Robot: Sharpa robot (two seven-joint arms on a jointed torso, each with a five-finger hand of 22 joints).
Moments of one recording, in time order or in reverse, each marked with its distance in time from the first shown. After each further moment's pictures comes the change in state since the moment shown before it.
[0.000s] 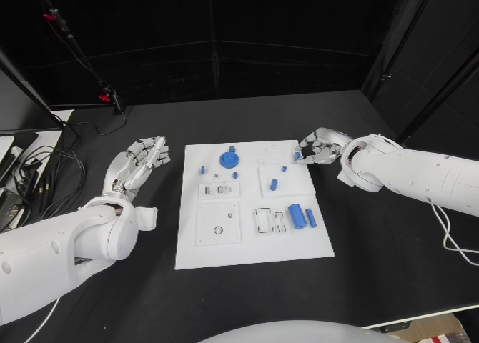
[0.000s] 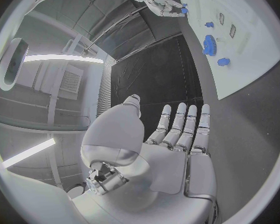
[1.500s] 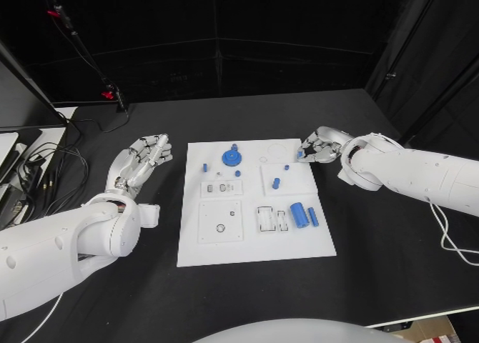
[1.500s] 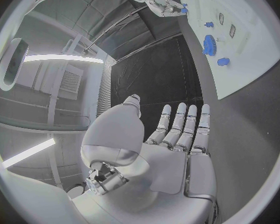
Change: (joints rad) left arm 0.000 -0.002 0.000 0.001 0.000 0.000 0.000; left_hand 0.000 0.000 0.000 0.000 0.000 0.002 -0.002 0.000 -0.001 0.000 0.000 0.000 0.000 0.003 0.003 0.000 0.000 0.000 0.000 0.000 0.000 0.000; right arm 0.000 0.024 0.001 -0.018 -0.013 -0.013 -0.027; right_hand 0.037 0.037 0.027 -0.028 0.006 0.183 -0.006 0.043 0.009 0.000 -0.007 0.000 0.000 0.004 -0.003 0.000 0.000 0.000 -0.002 -0.009 0.000 0.000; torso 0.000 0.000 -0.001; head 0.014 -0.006
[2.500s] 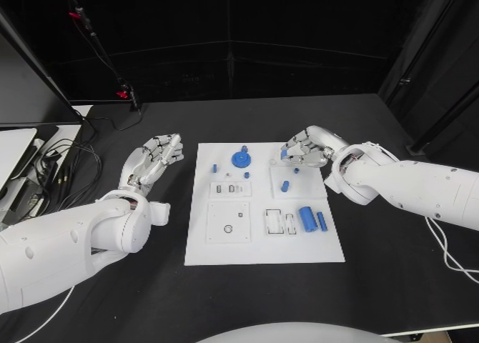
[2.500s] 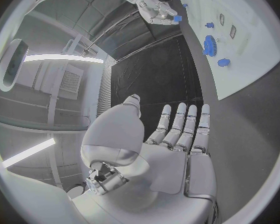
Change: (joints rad) left arm 0.000 0.002 -0.001 0.000 0.000 0.000 0.000; left_hand 0.000 0.000 -0.003 -0.003 0.004 0.000 0.000 0.000 -0.001 0.002 -0.002 0.000 0.000 0.000 0.000 0.000 0.000 0.000 0.000 0.000 0.000 0.000; right arm 0.004 0.001 0.001 0.229 0.038 -0.162 0.056; right_hand 0.005 0.005 0.012 -0.013 0.018 0.024 0.009 0.002 0.000 0.000 0.008 0.000 0.000 0.000 0.000 0.000 0.000 0.000 0.000 0.000 0.000 0.000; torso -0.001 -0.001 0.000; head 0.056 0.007
